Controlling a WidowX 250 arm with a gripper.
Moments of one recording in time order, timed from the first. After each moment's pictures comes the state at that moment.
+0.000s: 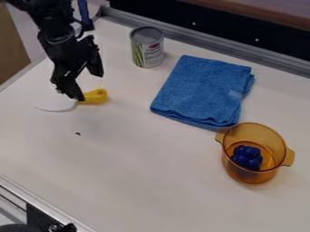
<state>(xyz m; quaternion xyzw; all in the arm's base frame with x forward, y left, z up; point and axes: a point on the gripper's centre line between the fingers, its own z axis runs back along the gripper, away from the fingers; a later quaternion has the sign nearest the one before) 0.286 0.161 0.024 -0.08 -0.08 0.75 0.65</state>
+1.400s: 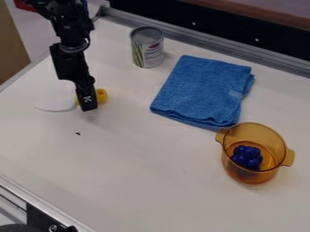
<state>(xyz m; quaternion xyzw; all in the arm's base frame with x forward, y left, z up) 0.294 0.166 -0.017 0.01 -0.03 0.94 0.35</state>
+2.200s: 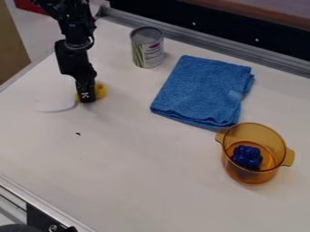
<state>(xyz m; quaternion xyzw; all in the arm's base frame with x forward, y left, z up) 0.311 0.169 -0.024 0.03 -0.02 0.90 0.43</state>
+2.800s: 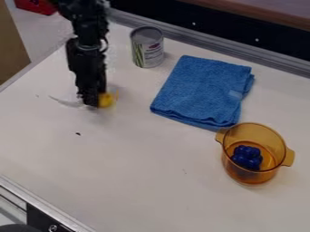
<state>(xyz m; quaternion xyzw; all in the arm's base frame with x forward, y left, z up) 0.305 0.127 -0.023 0.08 0.03 0.75 0.66</state>
